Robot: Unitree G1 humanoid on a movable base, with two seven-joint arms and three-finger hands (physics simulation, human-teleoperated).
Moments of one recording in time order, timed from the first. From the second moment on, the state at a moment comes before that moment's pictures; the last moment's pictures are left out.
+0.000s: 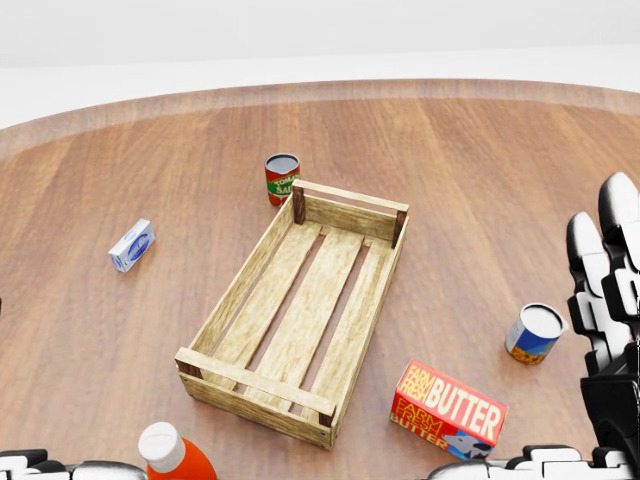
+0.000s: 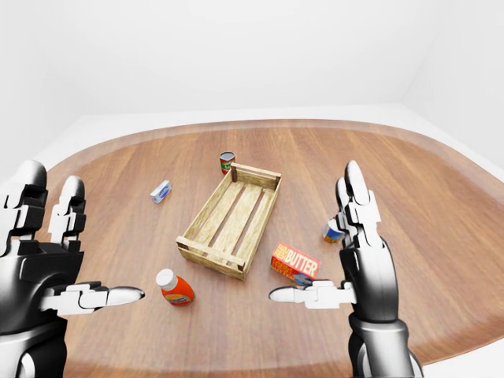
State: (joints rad) left arm 0.29 -0.06 0.22 -0.88 -0.13 0.09 -0.23; right arm 0.34 0.01 -0.13 -0.89 -0.05 0.09 0.20
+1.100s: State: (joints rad) left arm 0.28 -0.06 0.25 -0.90 -0.15 0.09 -0.24; right arm 0.21 -0.07 -0.39 -0.23 -0.28 0.09 0.42
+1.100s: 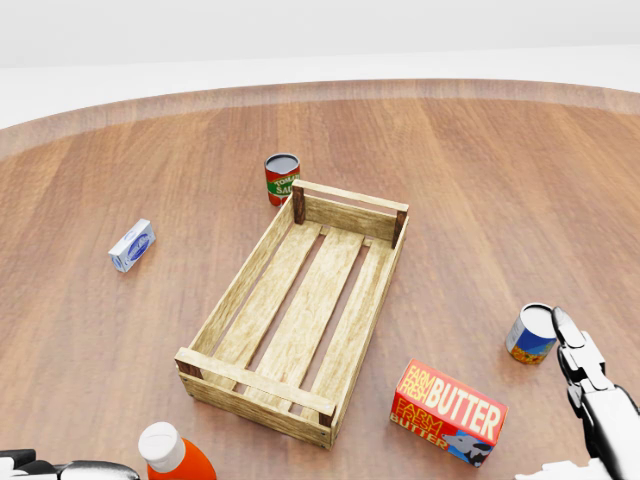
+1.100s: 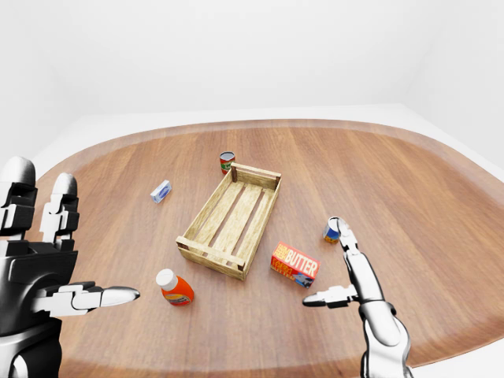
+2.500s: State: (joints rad) left arm 0.29 -0.06 0.23 -0.89 -0.14 0.09 -0.24; right arm 0.08 -0.18 -0.28 0.18 -0.28 0.09 0.34
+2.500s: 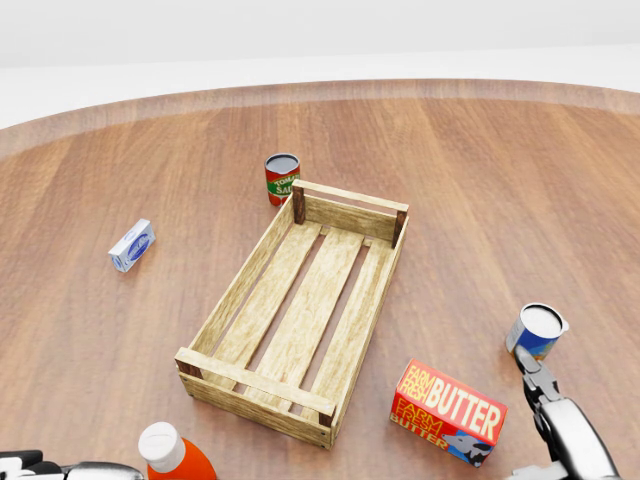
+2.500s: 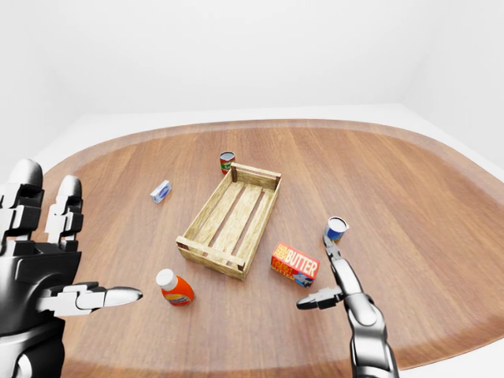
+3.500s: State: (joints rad) left arm 0.29 -0.06 0.24 -0.89 -0.14 0.09 -0.24; right arm -0.10 -0.26 -0.20 0.50 -0.29 0.09 0.26
